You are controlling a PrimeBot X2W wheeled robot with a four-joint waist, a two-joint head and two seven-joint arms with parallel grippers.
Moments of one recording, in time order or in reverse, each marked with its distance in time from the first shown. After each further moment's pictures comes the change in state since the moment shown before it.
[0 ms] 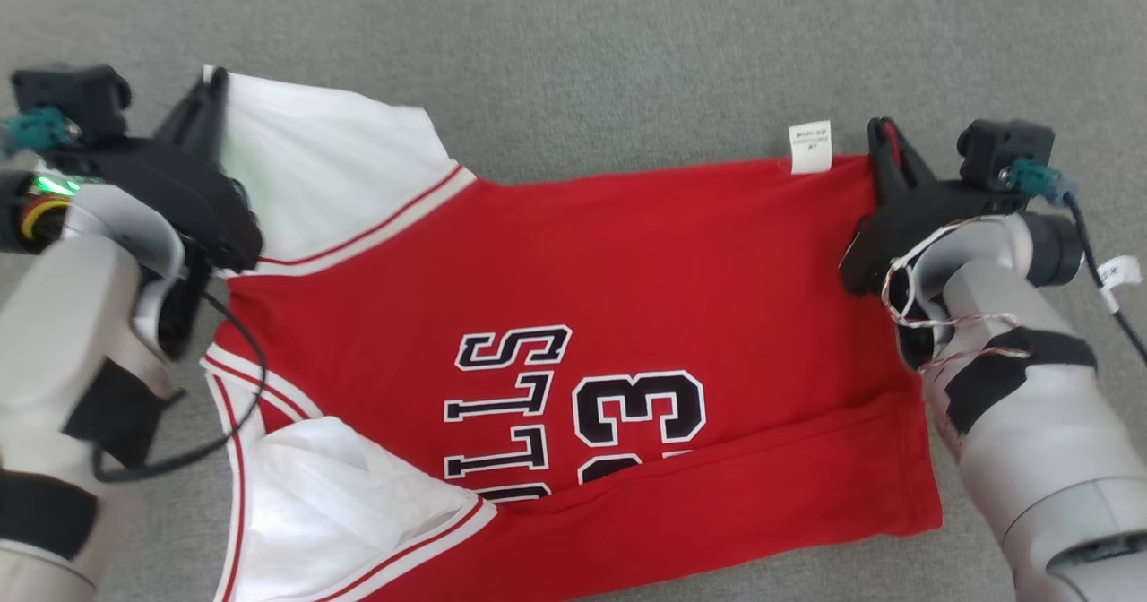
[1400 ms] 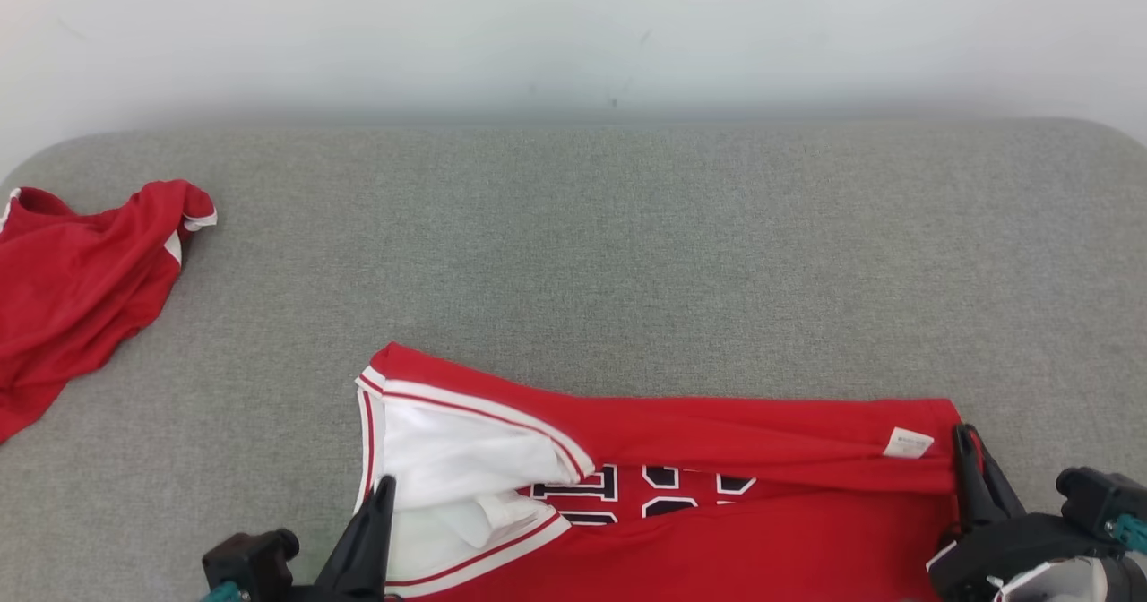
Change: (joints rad) left arm 0.867 -0.110 0.096 -0.539 -0.033 0.101 -0.169; right arm 0.801 -0.106 -0.084 -0.602 0.256 0.000 -0.011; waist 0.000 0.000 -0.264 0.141
